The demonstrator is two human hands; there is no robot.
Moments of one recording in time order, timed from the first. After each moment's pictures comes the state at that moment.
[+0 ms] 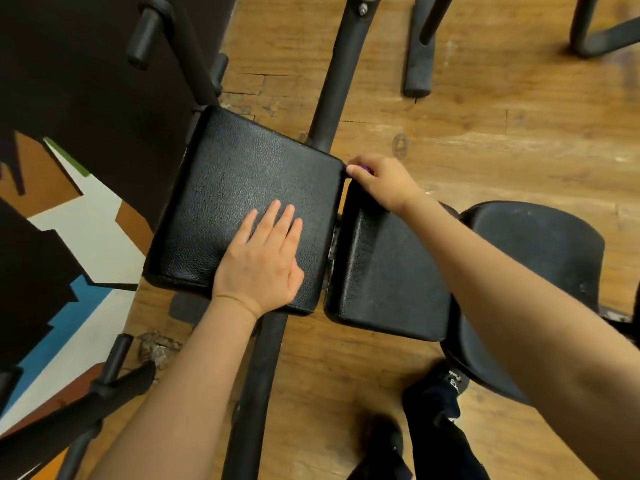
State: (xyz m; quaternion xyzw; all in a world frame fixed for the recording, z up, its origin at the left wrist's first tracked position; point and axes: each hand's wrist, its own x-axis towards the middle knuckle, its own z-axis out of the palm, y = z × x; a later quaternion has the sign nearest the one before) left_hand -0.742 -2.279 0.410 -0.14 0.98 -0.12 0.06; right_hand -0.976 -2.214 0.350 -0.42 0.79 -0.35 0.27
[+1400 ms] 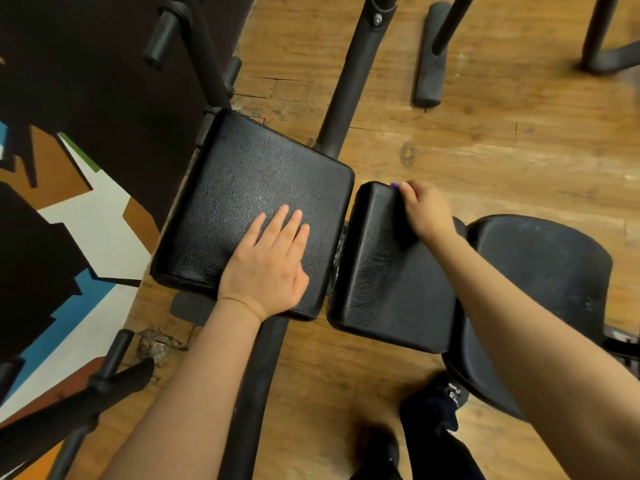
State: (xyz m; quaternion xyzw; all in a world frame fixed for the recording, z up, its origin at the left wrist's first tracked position) left_hand -0.742 -2.279 0.410 -0.14 0.98 -0.12 0.06; right_hand -0.985 -2.173 0.318 -0.28 0.87 -0.35 0.20
